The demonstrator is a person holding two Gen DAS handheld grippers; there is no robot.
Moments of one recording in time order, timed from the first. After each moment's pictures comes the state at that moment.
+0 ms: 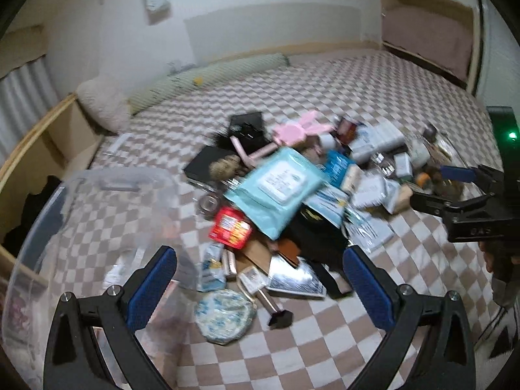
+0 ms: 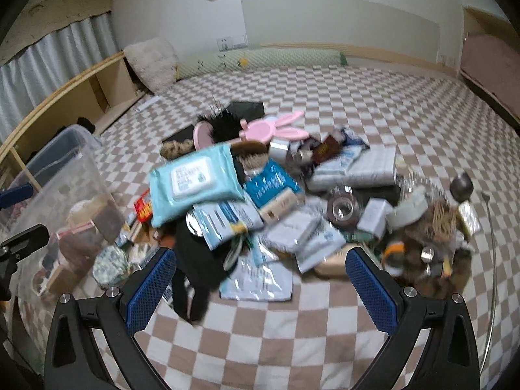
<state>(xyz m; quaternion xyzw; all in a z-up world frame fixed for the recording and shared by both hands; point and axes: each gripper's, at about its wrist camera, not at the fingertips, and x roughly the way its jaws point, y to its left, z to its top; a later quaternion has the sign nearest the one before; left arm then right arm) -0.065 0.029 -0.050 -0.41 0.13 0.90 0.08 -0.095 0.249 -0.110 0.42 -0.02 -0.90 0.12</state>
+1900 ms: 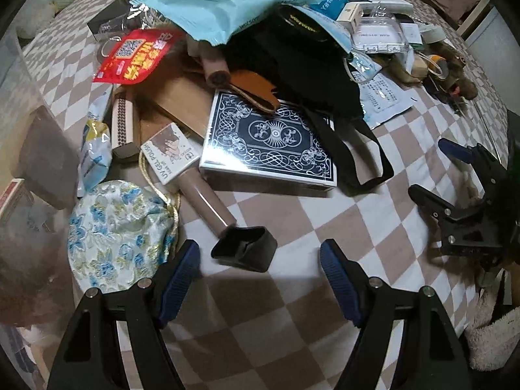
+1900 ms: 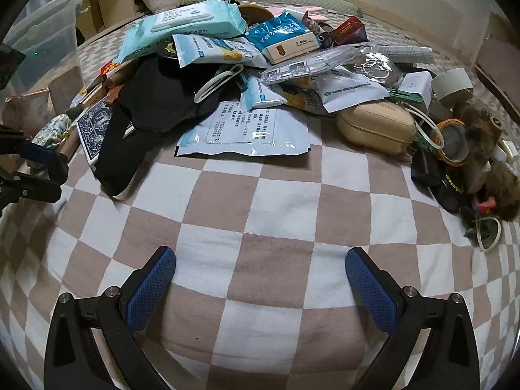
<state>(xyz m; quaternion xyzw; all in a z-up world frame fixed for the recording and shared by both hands) -0.092 0.016 -0.228 -0.62 0.08 0.76 0.17 -0.049 0.243 -0.245 0.49 0.07 -0.86 0.11</state>
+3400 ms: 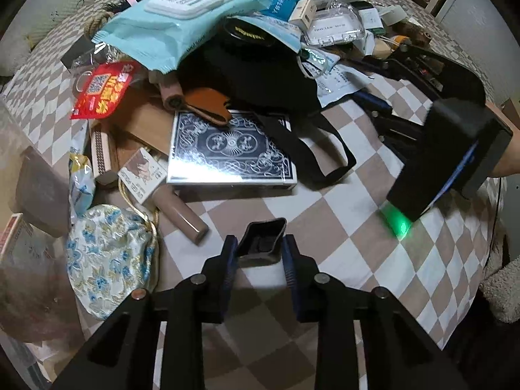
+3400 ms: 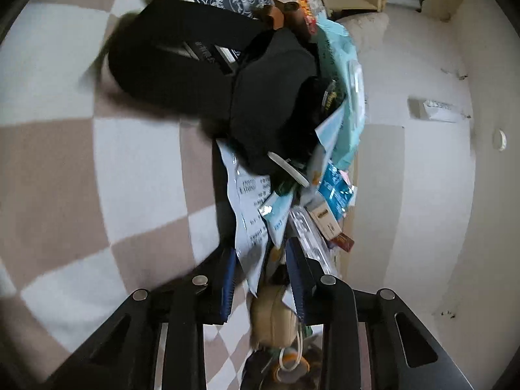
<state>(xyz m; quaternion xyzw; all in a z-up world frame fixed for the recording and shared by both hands) -0.101 0.012 -0.208 -0.59 0.13 0.77 0.22 -0.062 0.178 -0.284 0.20 0.69 -0.68 0.11</state>
